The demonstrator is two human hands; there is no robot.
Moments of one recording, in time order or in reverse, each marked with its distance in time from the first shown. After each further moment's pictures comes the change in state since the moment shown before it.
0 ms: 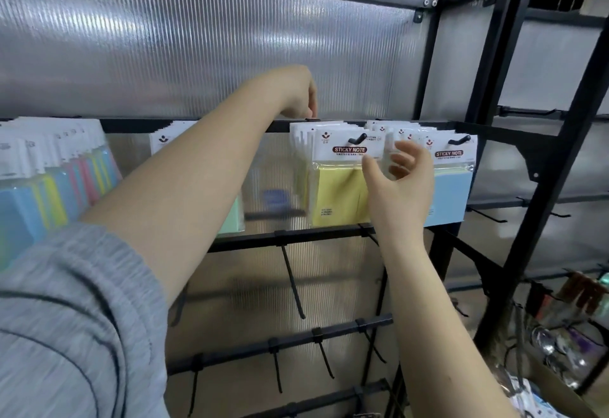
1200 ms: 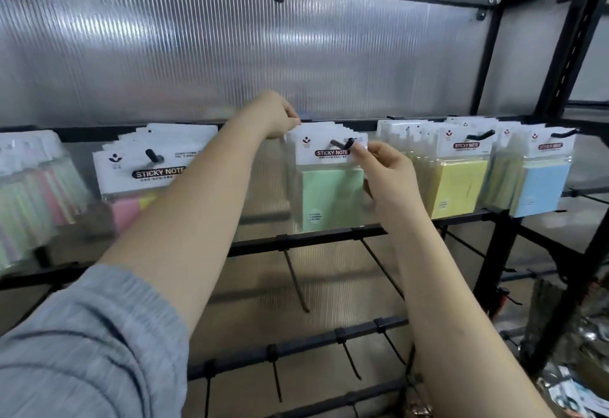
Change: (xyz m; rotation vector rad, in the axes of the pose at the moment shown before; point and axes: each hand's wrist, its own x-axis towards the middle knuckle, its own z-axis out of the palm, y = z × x) left_hand -0.072 -0.160 -0.010 -0.294 0.095 -0.204; right_hand -0.075 -0.045 0.114 0.149 -0.399 0.169
